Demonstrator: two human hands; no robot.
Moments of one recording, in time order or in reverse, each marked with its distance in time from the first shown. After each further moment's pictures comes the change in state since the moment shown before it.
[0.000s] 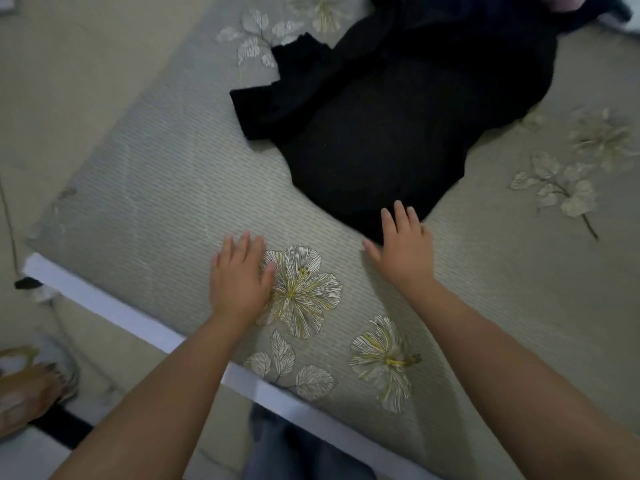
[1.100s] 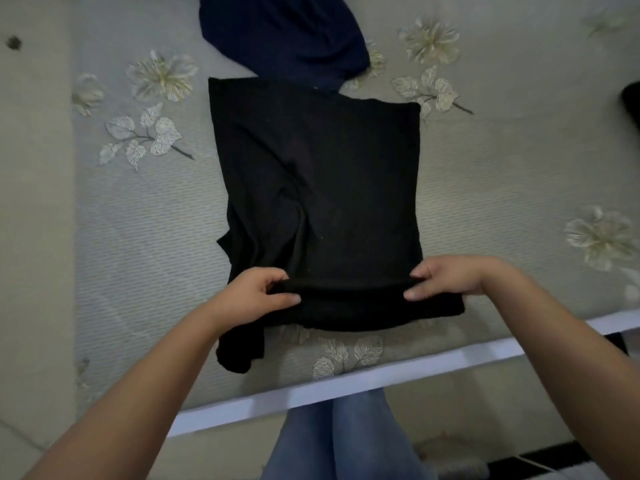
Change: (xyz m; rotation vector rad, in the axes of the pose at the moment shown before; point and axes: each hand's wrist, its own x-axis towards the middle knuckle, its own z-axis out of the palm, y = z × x) left_hand 0.034 0.032 -0.138 -0.339 -0.857 0.591; right_hand -0.151 0.012 -0.088 1.270 -0.778 0.344
